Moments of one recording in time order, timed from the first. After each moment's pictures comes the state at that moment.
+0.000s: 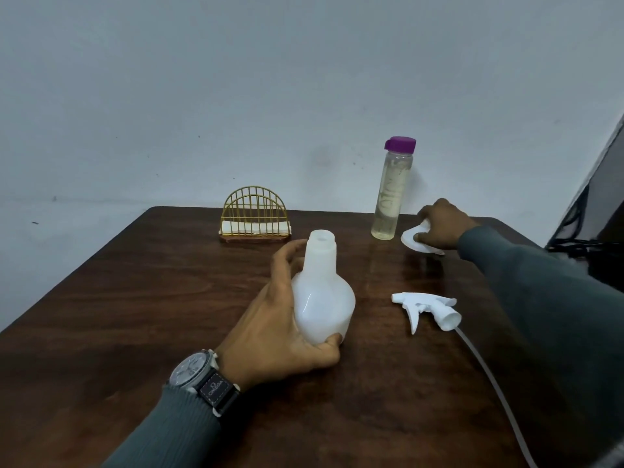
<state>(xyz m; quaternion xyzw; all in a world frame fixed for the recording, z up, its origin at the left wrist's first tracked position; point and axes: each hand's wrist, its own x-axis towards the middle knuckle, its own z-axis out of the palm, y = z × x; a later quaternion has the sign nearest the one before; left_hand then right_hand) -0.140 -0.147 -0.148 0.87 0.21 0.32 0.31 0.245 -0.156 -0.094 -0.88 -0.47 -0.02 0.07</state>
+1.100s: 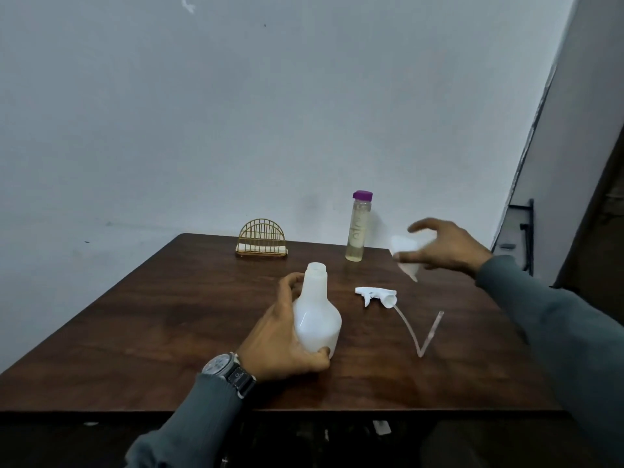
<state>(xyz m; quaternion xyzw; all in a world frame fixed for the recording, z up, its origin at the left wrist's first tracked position) -0.204 -0.264 -0.143 0.87 0.20 0.34 0.31 0.092 -0.368 -0.010 -0.81 -0.46 0.04 0.37</state>
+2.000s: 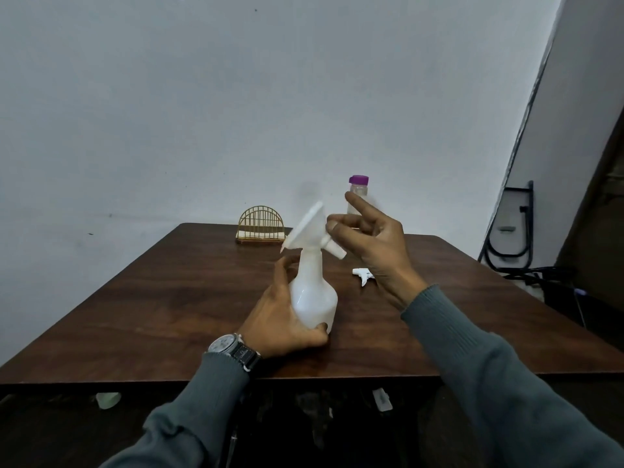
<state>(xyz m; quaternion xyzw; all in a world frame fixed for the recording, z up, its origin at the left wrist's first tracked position) -0.205 -0.271 -0.146 0.86 0.21 0.36 0.29 -0.051 -0.363 -0.049 -0.53 -0.46 0.18 0.69</state>
